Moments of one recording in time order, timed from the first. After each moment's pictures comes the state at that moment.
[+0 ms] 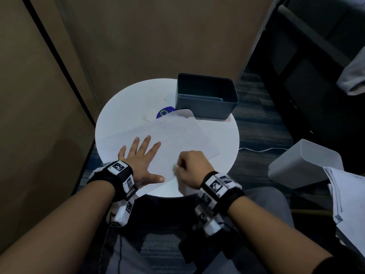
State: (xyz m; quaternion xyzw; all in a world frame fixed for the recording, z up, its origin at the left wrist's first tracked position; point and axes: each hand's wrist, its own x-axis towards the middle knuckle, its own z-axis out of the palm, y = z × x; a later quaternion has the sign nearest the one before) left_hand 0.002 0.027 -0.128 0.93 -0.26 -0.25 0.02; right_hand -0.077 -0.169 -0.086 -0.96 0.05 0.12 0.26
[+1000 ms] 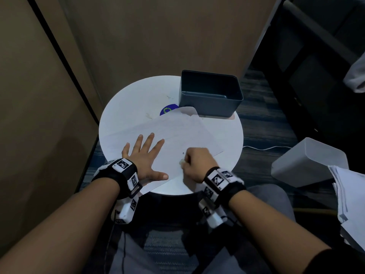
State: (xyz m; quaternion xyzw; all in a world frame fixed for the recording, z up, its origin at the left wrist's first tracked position) left_hand 0.003 0.025 -0.129 0.93 -0.26 -0.24 0.02; right_hand -0.066 -0.173 -0.093 -0.96 0.10 0.14 0.23
